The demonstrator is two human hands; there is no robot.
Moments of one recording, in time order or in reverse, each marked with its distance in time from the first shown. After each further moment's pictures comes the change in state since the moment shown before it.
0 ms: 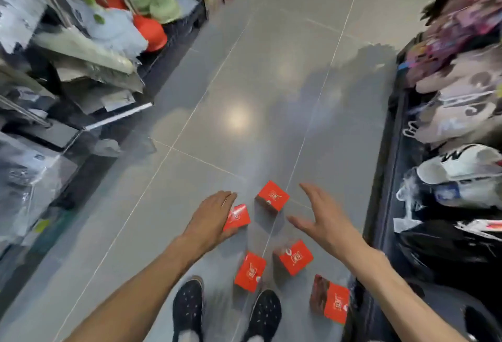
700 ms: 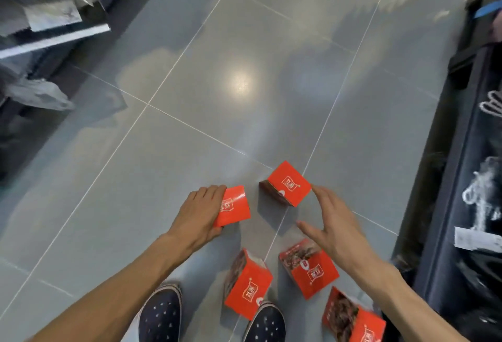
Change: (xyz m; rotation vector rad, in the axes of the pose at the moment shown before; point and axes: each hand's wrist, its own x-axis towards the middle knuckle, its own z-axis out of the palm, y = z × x) left_hand 0.067 -0.103 0.189 -0.035 -0.046 -0.099; right_hand 0.086 0.117 0.190 -0.027 -0.094 0.048
